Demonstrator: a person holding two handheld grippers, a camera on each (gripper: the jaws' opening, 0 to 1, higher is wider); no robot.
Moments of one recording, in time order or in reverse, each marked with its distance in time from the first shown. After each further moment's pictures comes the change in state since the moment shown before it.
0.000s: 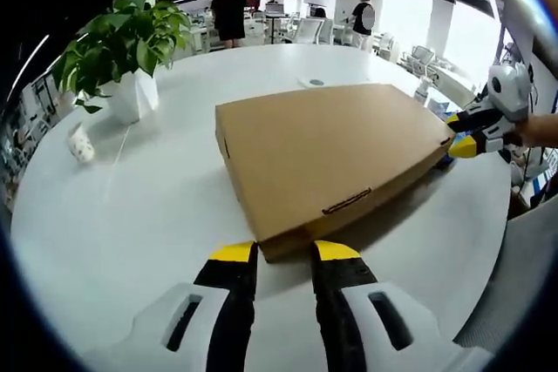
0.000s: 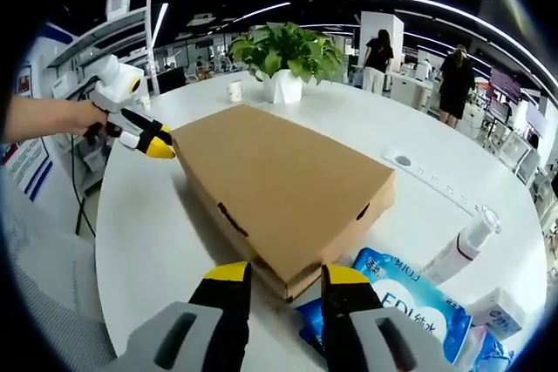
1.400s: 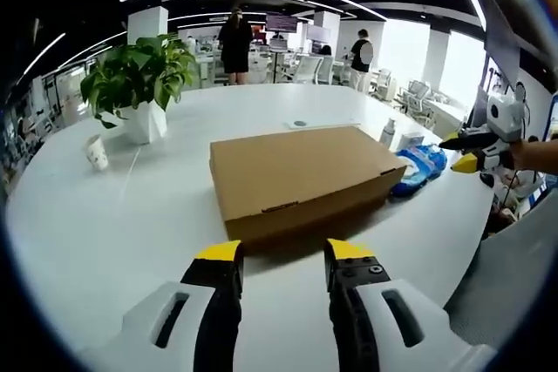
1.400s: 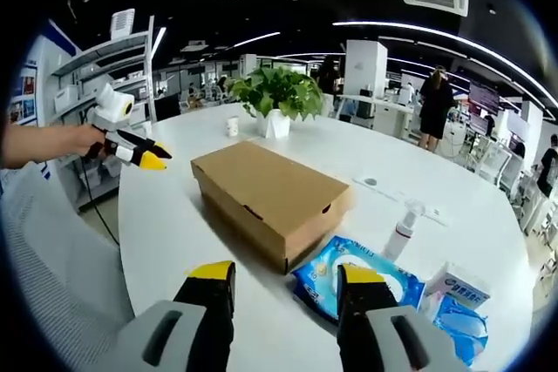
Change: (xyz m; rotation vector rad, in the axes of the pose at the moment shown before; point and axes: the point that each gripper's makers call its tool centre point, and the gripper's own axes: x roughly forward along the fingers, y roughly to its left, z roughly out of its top) left arm -0.074 -0.047 0.010 -0.039 -0.196 -0.011; right arm -0.114 0.002 -0.005 0.020 -0.171 -0.080
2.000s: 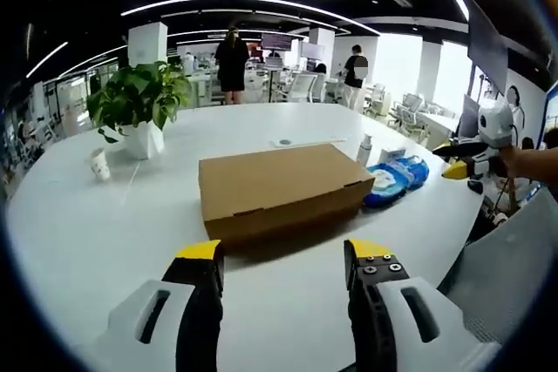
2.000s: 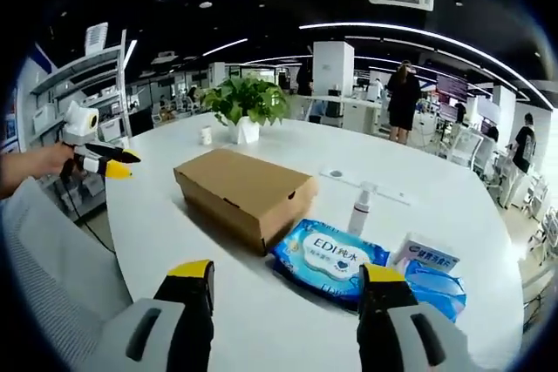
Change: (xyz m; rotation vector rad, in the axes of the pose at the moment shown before) left arm -0.040 -0.040 0.003 0.009 -0.084 -0.014; right arm -0.055 -0.016 -0.021 0.087 -0.014 -0.119
